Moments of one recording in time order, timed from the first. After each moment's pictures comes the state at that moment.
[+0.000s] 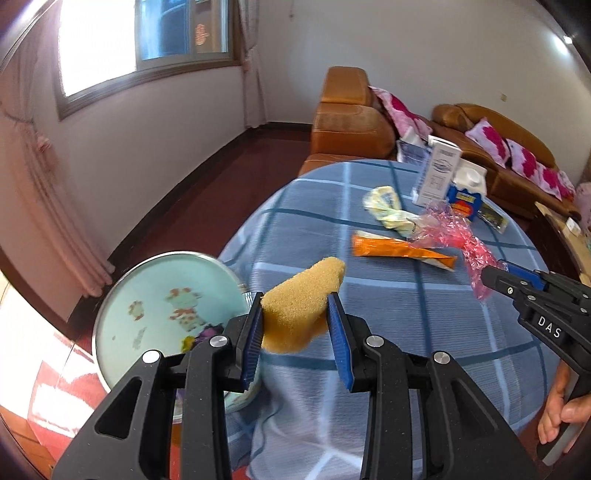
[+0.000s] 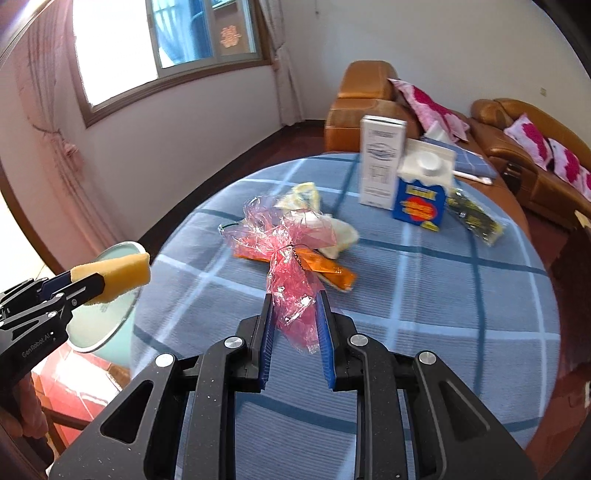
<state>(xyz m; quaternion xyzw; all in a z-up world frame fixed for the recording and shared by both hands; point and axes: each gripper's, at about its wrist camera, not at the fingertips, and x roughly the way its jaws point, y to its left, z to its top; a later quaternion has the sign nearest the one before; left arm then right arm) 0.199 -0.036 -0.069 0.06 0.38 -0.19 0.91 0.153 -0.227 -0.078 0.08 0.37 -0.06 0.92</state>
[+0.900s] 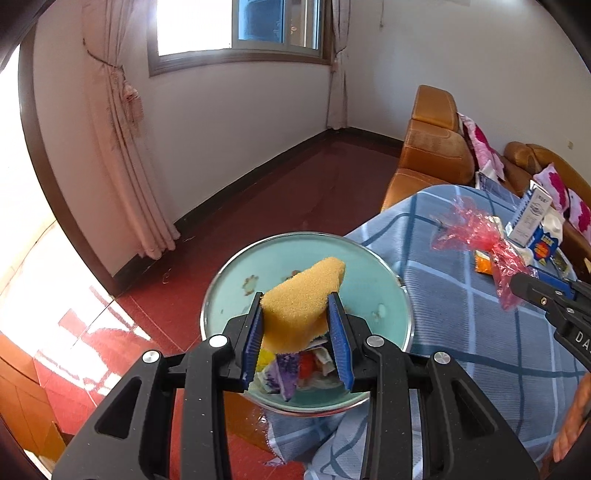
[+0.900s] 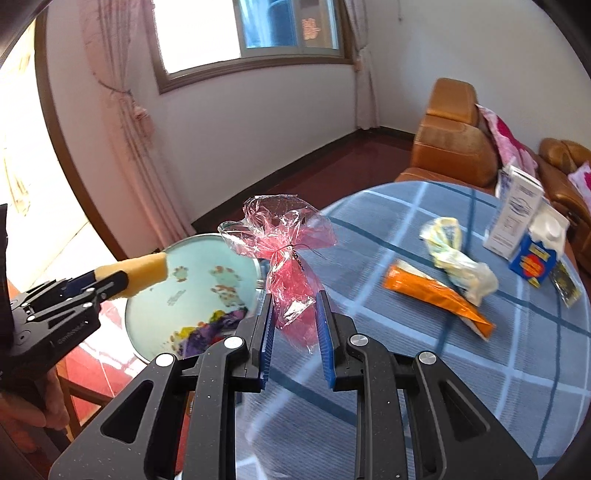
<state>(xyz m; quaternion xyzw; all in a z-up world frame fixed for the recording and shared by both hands) 0.220 0.091 -0.080 0.01 0.38 -0.05 0.92 0.210 -0.101 -0.066 0.03 0.38 0.06 0.92</state>
